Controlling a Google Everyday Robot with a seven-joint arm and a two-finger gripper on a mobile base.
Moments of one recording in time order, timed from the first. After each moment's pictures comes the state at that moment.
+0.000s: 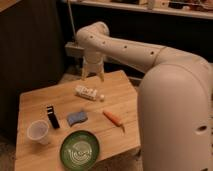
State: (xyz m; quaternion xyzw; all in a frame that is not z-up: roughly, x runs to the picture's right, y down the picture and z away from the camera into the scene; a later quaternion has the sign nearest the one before) arm -0.038 -0.054 0.749 -0.23 0.18 0.72 0.63
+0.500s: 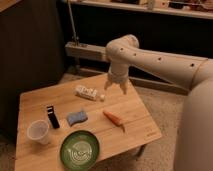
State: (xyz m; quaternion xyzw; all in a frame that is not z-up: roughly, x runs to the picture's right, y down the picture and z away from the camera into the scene) arm 0.063 0.013 0.729 -0.21 0.22 0.77 0.57
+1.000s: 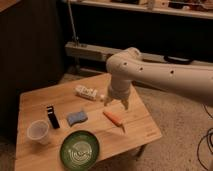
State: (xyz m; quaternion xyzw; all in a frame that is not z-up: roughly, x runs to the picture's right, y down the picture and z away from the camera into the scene) arm 0.034 0.077 0.673 -0.24 0.23 0.72 0.61
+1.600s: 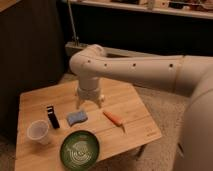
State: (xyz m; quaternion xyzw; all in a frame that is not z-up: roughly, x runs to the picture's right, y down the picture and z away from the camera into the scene) arm -0.106 0.065 0.662 -0.30 0.19 0.63 0.69
